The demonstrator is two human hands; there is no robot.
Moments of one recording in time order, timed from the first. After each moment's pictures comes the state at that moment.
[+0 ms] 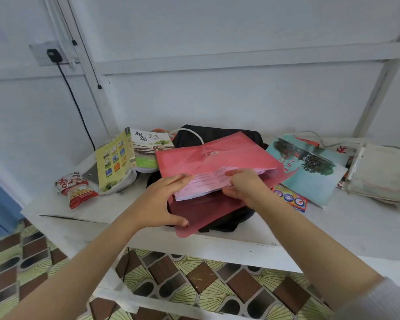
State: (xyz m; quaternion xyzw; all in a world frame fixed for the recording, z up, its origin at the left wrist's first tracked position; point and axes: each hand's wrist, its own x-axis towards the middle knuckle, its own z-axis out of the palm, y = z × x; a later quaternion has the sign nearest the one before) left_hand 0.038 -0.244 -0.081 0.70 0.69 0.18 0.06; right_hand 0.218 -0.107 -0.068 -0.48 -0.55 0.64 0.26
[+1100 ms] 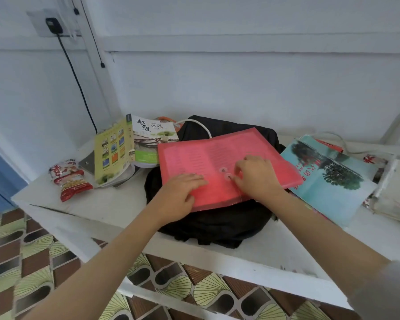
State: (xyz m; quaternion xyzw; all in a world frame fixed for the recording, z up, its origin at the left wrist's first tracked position) left_hand 0.042 -0.184 -0.106 0.68 0.70 0.20 0.03; right_hand 0.201 -0.036 -0.088 -0.36 -0.92 -0.01 0.14
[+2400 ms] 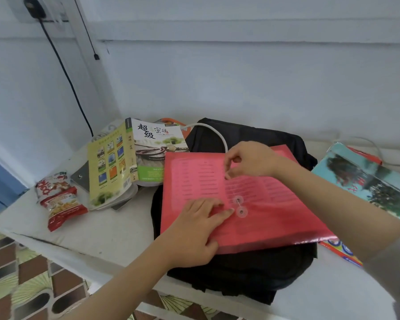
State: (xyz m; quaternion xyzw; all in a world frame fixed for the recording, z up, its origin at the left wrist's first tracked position) left_hand 0.018 -0.170 -0.119 0.73 0.67 0.10 0.08; right_hand 0.110 0.024 -0.046 -0.25 -0.95 0.18 0.03
